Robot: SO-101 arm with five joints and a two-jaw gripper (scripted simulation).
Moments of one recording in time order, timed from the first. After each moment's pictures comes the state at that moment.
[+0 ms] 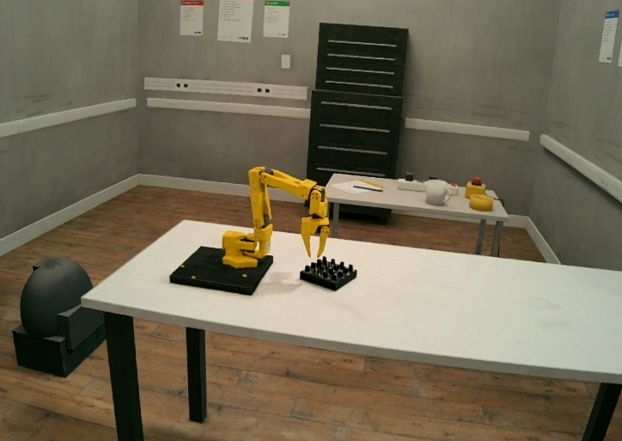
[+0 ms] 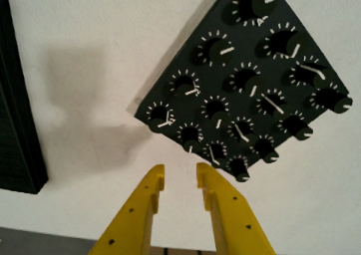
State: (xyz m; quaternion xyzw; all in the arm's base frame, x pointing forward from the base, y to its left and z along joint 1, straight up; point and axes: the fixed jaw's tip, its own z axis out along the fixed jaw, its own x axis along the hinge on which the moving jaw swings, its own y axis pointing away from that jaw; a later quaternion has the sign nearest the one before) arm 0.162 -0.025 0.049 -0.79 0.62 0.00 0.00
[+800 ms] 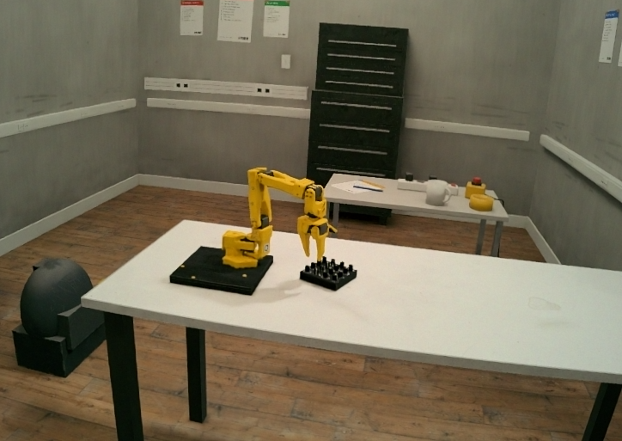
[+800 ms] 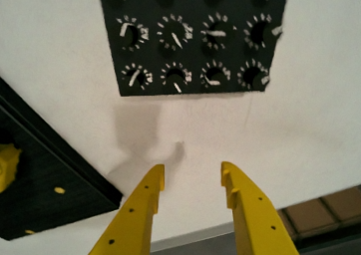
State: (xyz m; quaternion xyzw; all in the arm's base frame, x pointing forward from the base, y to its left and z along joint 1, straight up) arm 0.162 -0.056 0.061 -0.53 0.85 -0.01 0.01
